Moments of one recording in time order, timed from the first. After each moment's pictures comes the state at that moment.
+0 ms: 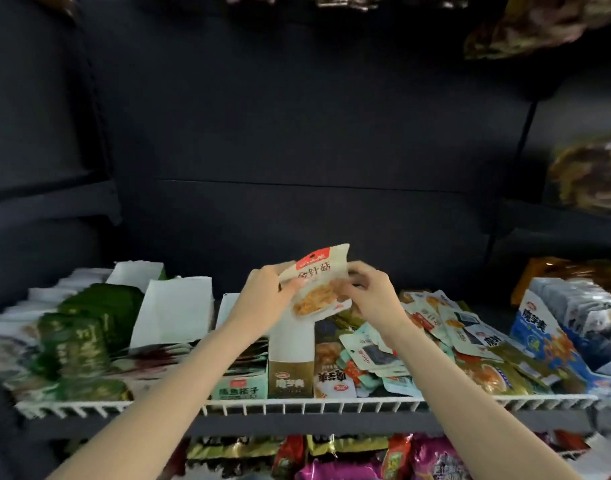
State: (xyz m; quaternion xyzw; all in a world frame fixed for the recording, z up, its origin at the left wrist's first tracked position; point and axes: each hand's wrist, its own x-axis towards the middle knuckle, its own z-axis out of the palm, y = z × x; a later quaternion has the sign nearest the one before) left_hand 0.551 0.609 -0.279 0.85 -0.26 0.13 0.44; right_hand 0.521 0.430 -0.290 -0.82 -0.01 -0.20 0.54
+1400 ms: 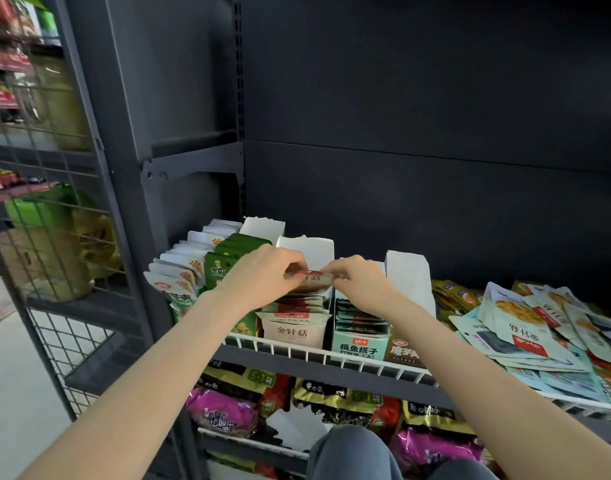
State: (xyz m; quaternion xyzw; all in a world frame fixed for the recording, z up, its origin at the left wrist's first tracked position) left_hand 0.549 0.795 -0.289 0.95 -0.22 0.14 0.15; right_hand 0.554 0.615 -0.301 -0.95 -0.16 -0.07 0.27
